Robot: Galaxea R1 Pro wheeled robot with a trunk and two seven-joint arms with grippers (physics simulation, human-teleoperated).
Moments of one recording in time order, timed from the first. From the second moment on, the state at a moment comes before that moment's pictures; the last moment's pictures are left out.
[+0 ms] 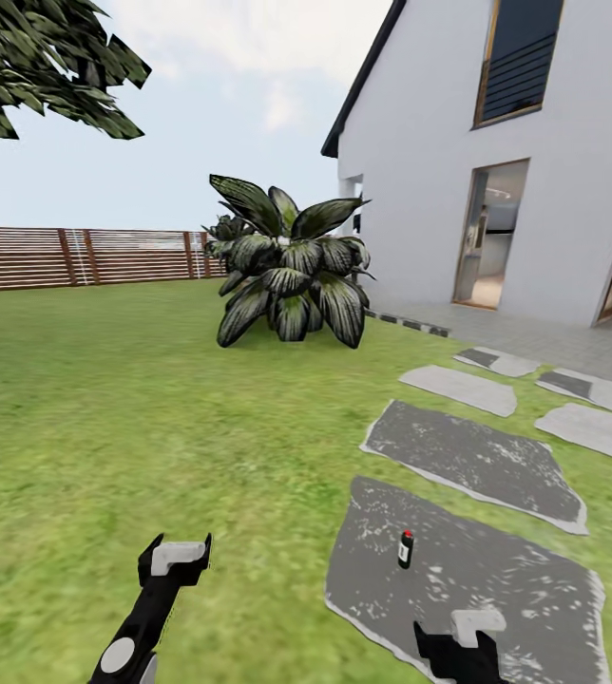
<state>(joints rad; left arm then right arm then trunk) -0.22 0.02 0.01 -0.90 0.00 -0.29 0.00 0.00 0.00 -0.03 -1.15 0.00 0.22 0.00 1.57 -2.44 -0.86</state>
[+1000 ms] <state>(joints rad) -0.22 0.02 0.01 -0.90 0.00 -0.29 0.00 0.00 0.00 -0.03 -1.15 0.00 0.22 0.00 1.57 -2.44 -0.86</state>
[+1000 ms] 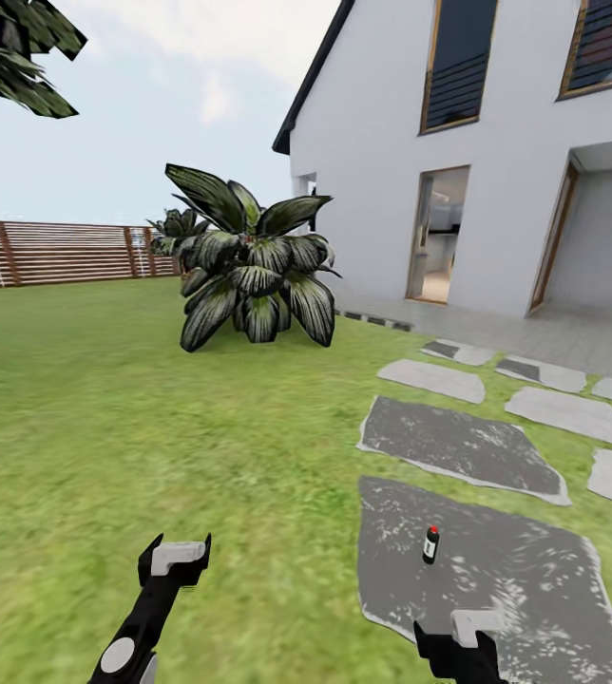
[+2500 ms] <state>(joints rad) -0.22 0.02 0.01 -0.90 0.00 -0.29 0.00 0.00 0.00 -0.03 -1.15 0.00 0.22 0.00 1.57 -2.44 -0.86</state>
